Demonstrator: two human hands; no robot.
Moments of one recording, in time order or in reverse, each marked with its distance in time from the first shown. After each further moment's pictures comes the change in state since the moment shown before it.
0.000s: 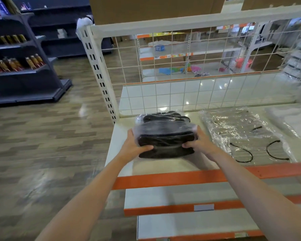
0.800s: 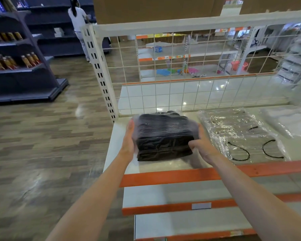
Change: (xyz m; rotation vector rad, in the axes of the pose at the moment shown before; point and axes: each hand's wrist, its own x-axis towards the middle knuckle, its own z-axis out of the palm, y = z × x) left_hand -0.011 0.030 0.009 -0.680 0.175 -0.032; right_hand -0.024 -0.008 0.013 0.339 0.086 -0.117
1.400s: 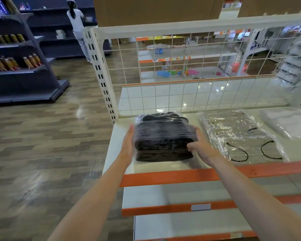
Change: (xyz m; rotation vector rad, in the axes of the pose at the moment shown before) left_hand -0.008 -0.004 -0.002 0.051 0.001 -0.058; right_hand -0.003 -0.001 -0.001 -0.075 -0.044 0.094
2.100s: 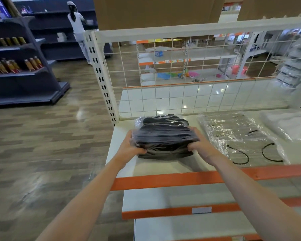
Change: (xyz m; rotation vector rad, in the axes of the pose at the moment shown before) left_hand 0.004 -0.001 -0.021 0.286 -0.204 0.061; right_hand 0.003 -0.010 -0.004 -0.094 -0.031 0.054
